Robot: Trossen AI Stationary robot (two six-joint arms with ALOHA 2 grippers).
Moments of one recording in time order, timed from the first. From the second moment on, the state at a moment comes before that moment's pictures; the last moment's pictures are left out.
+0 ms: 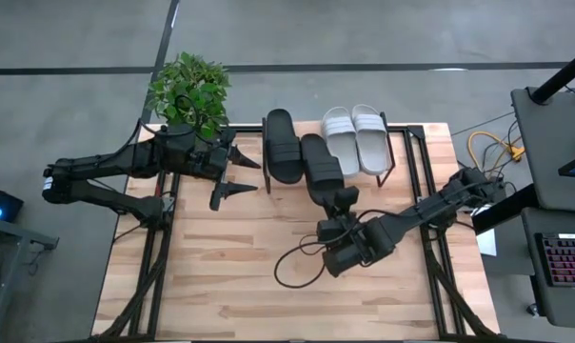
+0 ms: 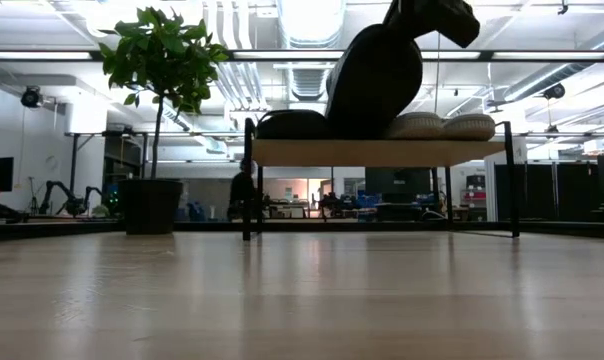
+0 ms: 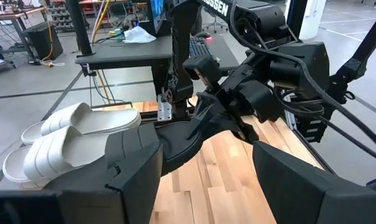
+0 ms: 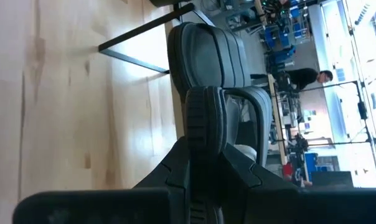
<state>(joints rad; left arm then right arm) 0.11 1.01 1.15 -0.33 0.20 0.11 0.45 1.71 1.44 -1.04 1.12 0.10</state>
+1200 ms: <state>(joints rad) 0.11 1.01 1.15 -0.36 0.20 0.11 0.47 1.71 1.45 -1.17 1.19 0.23</state>
